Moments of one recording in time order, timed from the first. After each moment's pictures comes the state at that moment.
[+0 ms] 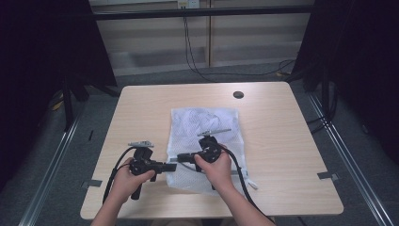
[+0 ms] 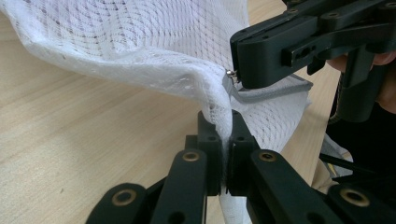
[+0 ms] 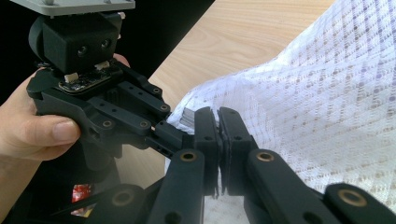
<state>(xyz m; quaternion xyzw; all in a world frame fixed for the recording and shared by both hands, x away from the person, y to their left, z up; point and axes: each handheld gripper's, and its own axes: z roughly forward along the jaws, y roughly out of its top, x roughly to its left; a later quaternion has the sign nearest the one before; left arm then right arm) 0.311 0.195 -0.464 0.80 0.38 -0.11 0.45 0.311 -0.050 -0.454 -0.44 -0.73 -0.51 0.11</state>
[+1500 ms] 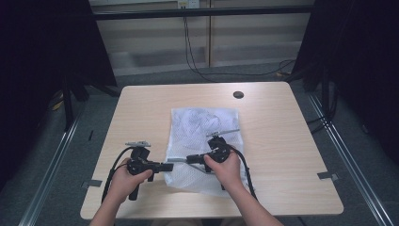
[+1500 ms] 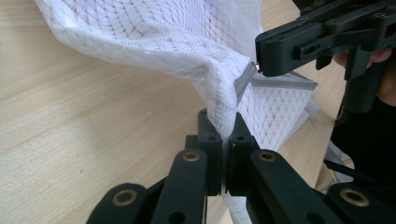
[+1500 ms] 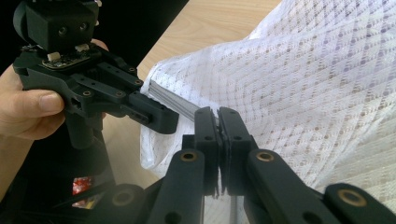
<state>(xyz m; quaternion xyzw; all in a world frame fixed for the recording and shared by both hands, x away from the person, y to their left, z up) 0.311 0.202 -0.464 0.79 0.40 -0.12 0.44 0.312 -0.077 -0.463 -0.45 -0.74 -0.49 0.12</state>
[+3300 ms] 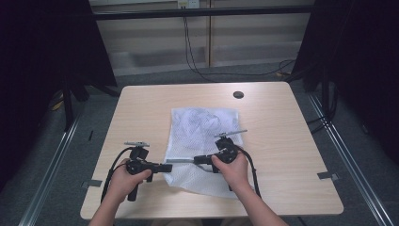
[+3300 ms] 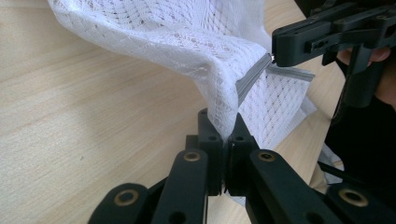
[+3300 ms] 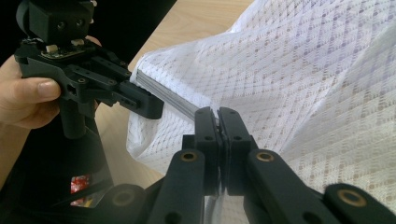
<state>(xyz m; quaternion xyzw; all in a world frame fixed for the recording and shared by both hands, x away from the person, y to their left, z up) 0.313 0.206 -0.467 0.79 0.42 -0.13 0.43 0.308 -0.097 -0.464 -0.46 -0.74 -0.48 0.11</state>
